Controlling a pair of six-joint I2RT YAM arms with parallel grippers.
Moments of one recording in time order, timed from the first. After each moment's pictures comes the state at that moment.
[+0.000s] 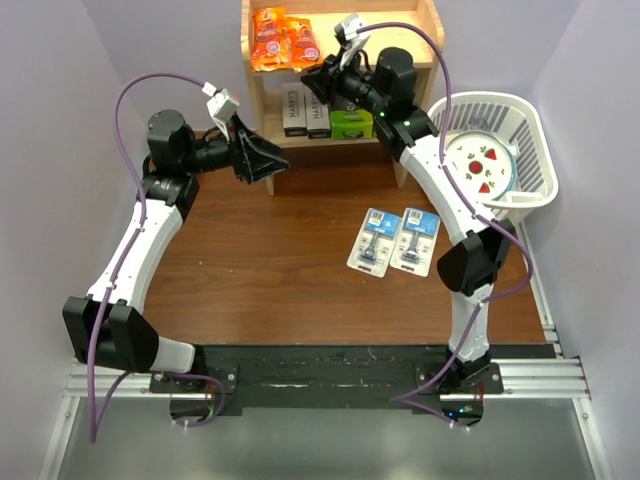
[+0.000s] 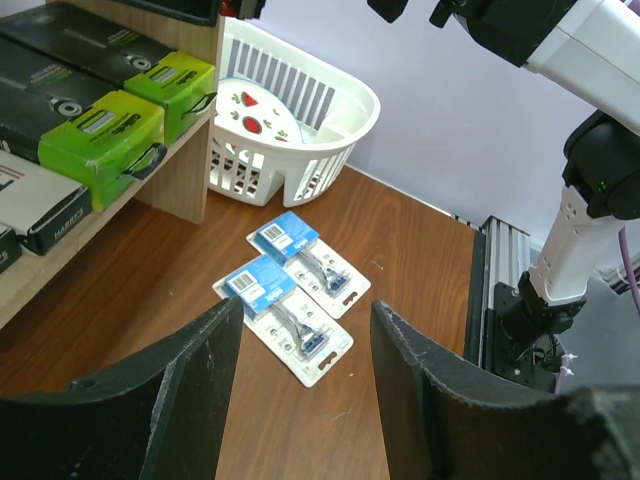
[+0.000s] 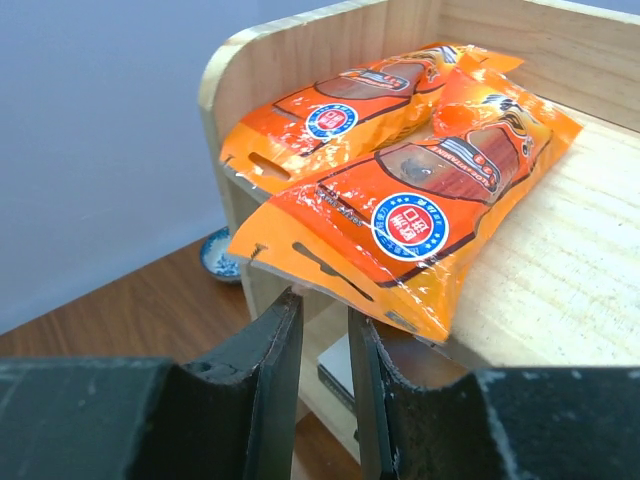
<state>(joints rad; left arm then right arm) -0.15 1.39 1.34 0.06 1.06 -0.29 0.48 2.02 2.24 -0.10 -0.41 0.04</state>
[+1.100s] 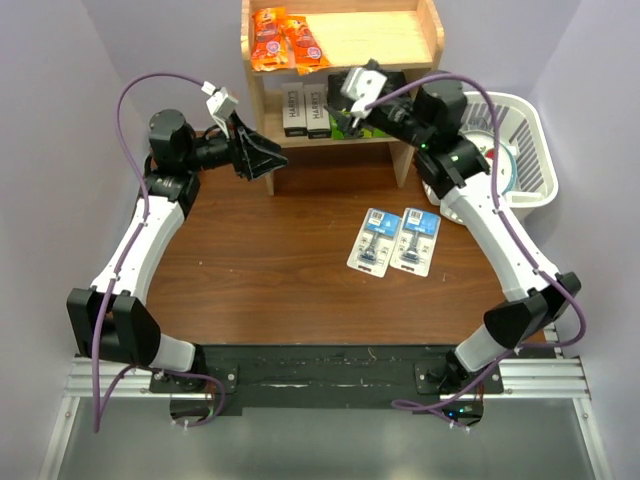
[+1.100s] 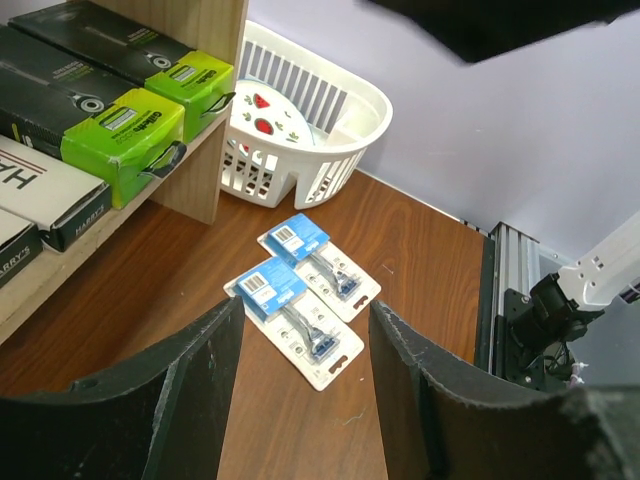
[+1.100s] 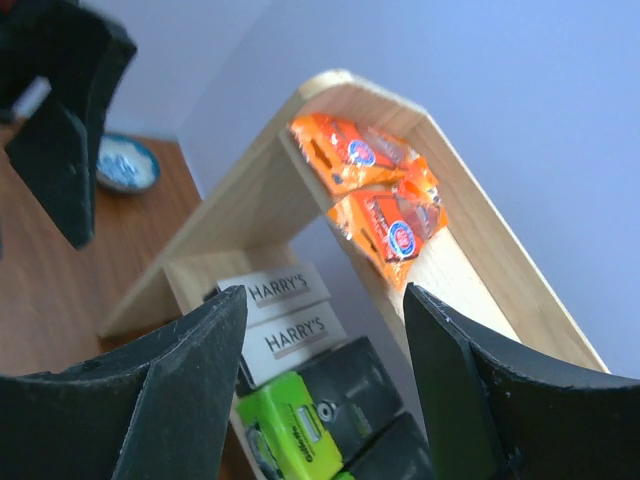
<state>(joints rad) -0.13 1.43 1.33 0.12 1.06 -0.31 0.50 1.58 1.85 -0.16 -0.48 -0.67</state>
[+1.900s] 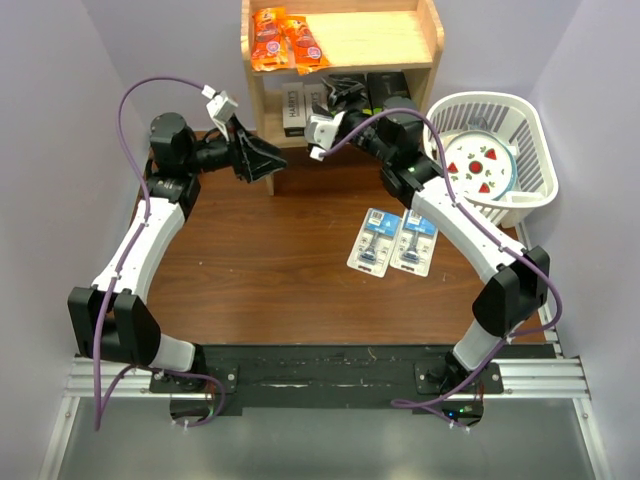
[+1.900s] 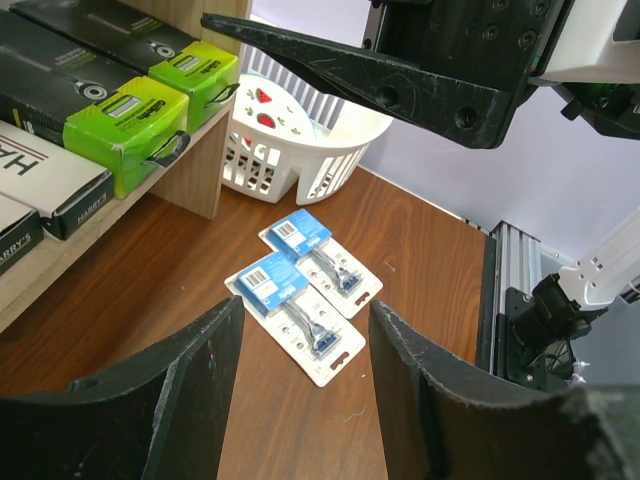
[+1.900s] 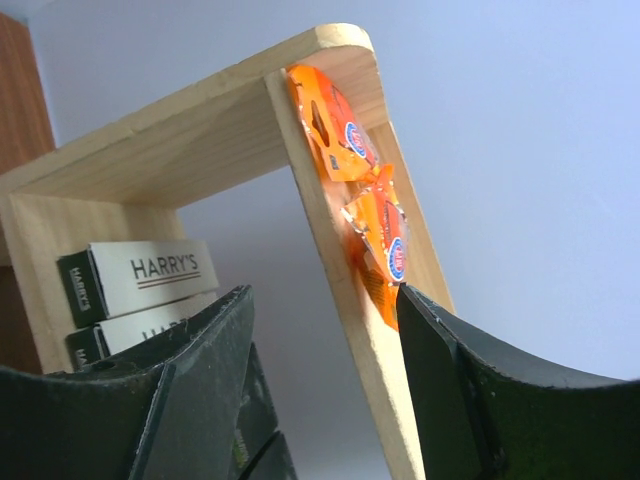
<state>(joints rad) -0.12 1.43 1.29 0.14 1.06 -0.31 0.56 1.67 1.64 0.18 -0.35 -1.15</state>
